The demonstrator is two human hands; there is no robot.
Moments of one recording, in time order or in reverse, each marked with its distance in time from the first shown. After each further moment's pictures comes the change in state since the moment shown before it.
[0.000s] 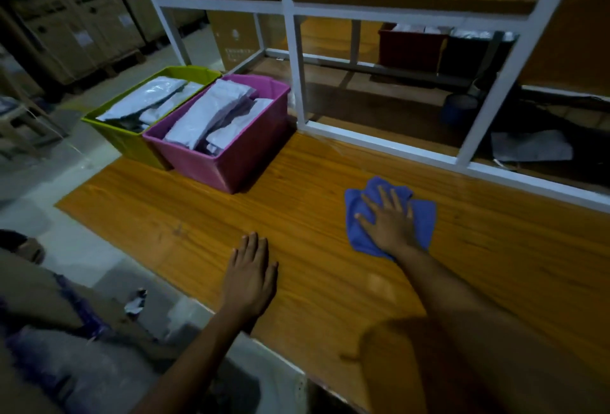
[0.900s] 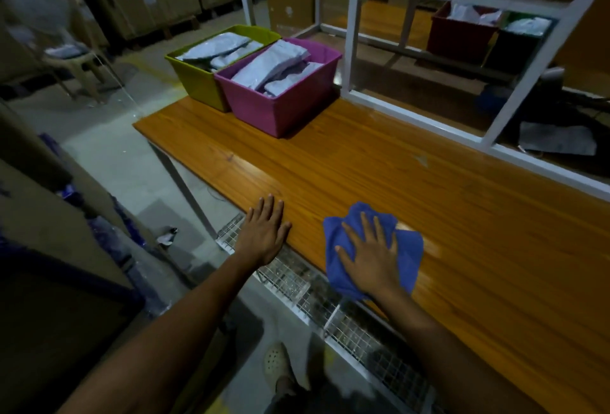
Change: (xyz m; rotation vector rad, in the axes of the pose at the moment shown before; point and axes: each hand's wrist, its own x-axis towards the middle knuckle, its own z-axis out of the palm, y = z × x) left_hand -0.096 -0.014 -0.012 0.073 -0.064 -0.079; right_hand -0.207 -0.061 0.040 -0.075 0.036 -0.265
